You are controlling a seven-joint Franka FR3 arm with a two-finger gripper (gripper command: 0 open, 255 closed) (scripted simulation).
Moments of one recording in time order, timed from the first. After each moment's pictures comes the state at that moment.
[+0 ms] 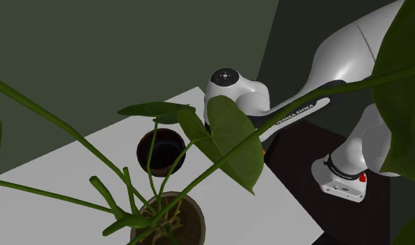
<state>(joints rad) 0.10 0.05 0.29 -2.30 -0.02 2.43 0.52</state>
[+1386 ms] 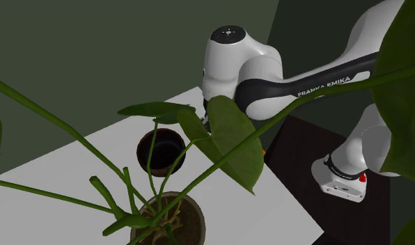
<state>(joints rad) 0.09 -0.10 0.28 -2.16 0.04 2.14 0.49</state>
